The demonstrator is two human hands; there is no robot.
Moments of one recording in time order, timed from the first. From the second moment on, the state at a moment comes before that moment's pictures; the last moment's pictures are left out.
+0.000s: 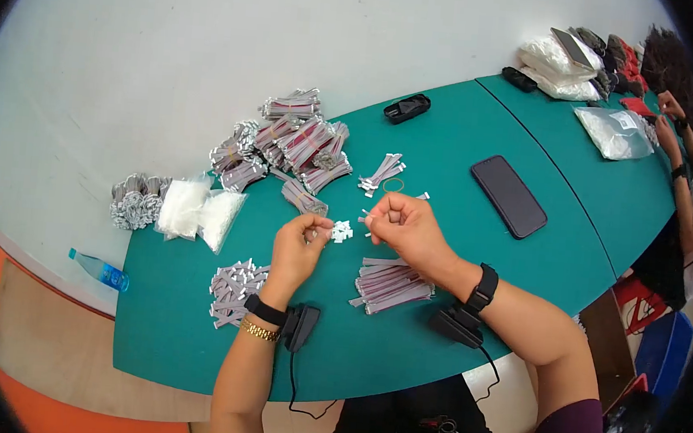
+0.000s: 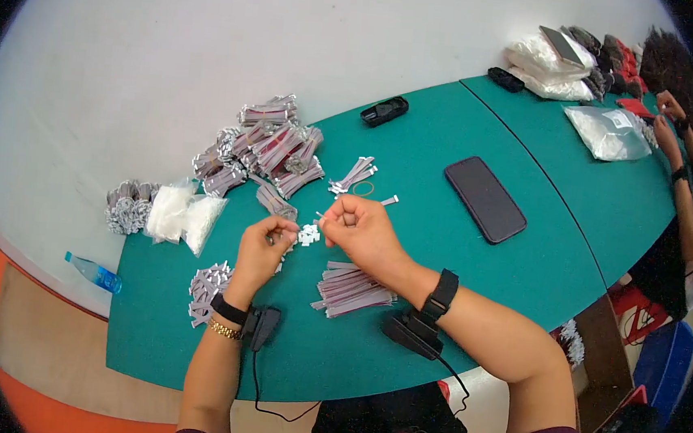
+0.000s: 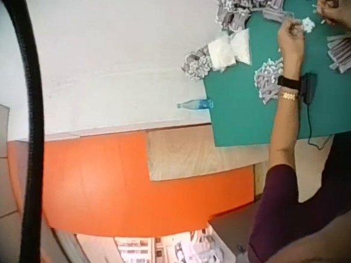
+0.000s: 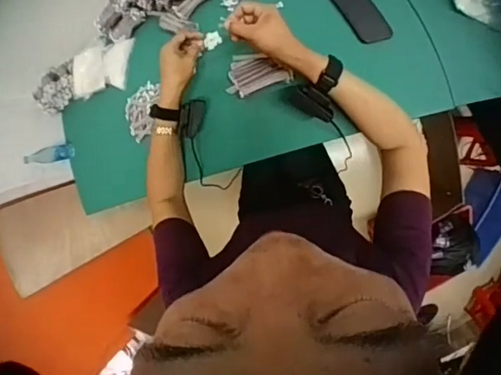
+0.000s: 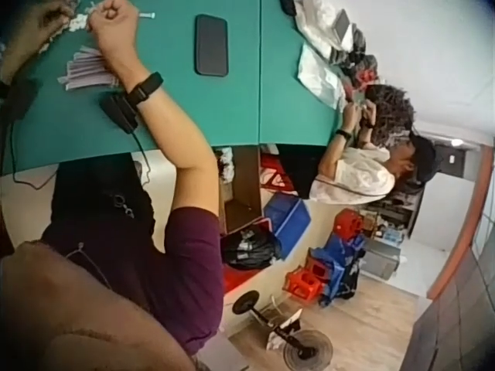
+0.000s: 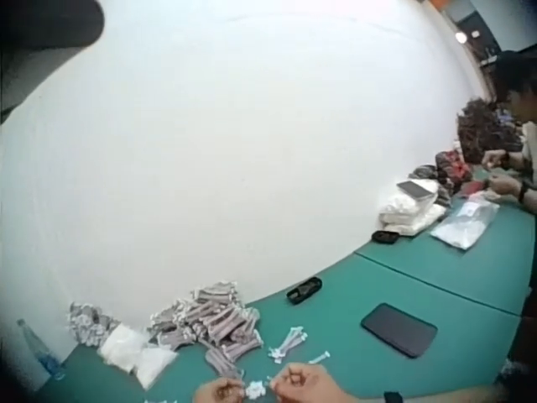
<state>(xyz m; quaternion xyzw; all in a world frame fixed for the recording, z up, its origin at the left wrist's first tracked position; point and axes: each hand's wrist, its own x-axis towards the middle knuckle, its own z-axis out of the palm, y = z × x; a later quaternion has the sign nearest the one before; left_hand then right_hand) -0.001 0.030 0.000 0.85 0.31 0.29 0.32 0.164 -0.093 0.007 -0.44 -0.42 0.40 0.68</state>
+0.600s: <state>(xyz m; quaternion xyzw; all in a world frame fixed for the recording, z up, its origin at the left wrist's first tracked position) 0.019 0.026 0.004 0.93 0.29 0.20 0.10 0.167 -0.091 0.001 -0.43 -0.44 0.40 0.67</state>
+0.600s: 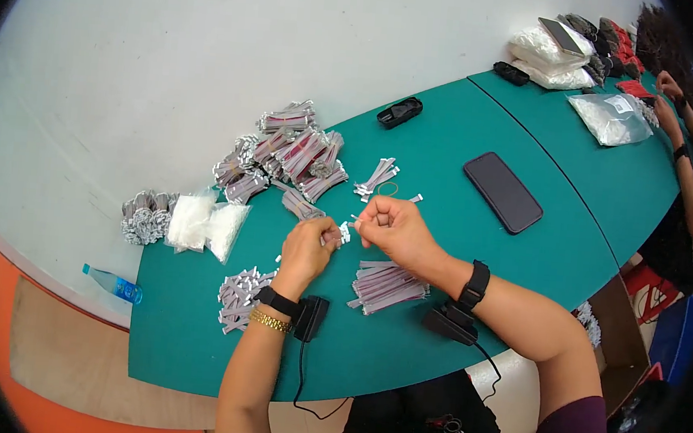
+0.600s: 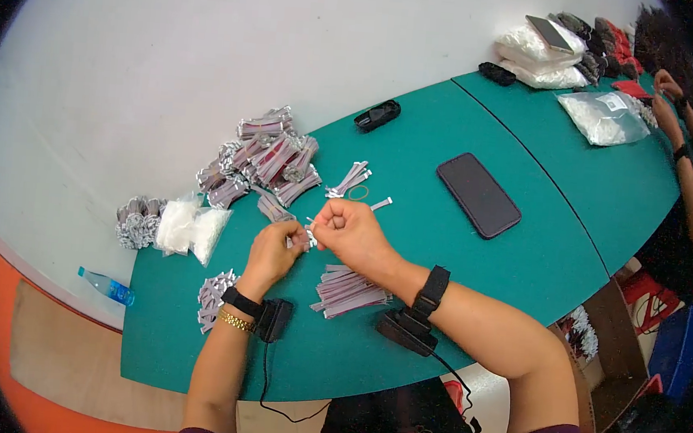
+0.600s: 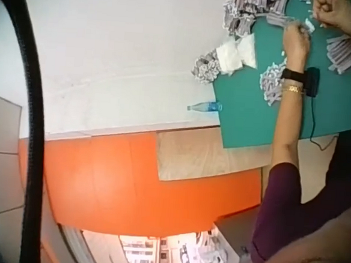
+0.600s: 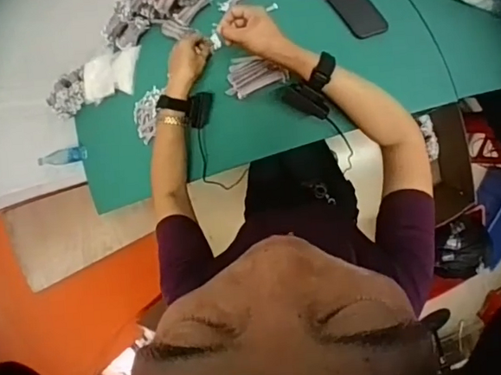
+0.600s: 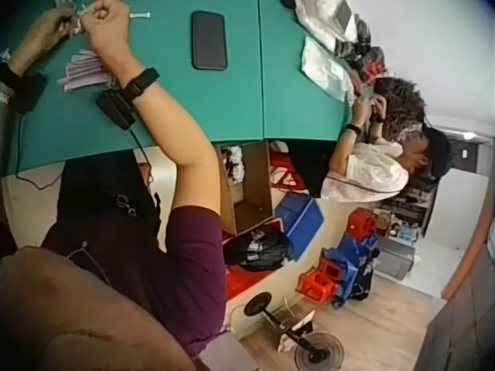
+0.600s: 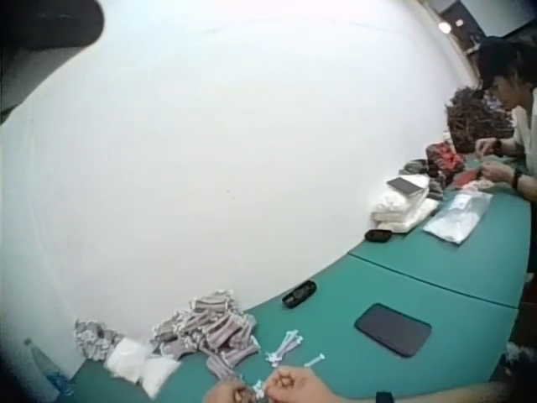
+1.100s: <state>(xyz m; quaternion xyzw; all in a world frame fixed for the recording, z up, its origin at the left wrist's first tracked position) 0.010 0.000 0.021 0.49 0.15 0.26 0.82 0.159 -0.100 0.017 -0.43 -0.40 0.45 0.67</state>
